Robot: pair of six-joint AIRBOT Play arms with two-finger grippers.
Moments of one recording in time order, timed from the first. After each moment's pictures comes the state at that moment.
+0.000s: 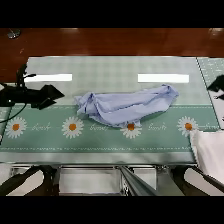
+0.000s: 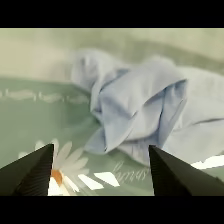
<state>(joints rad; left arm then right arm) 0.22 -1.14 0.85 0.86 -1.13 -1.39 -0.51 -1.14 1.14 -1.36 1.24 1.64</state>
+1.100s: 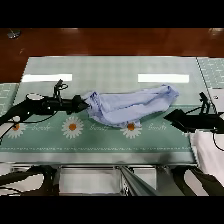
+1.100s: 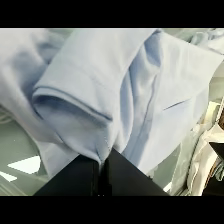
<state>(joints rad) -0.04 -1.41 0.72 0.34 -0.91 -1.03 -0.29 -0.89 0.52 -0.92 1.09 1.45</state>
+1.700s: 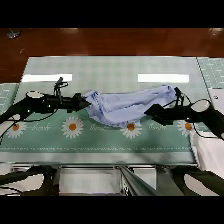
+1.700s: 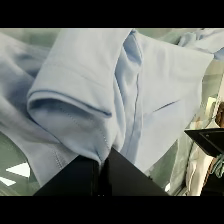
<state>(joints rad) -0.05 -1.41 0.74 0.34 -0.93 -1.01 0.04 -1.16 0.62 -0.78 0.87 1.53</state>
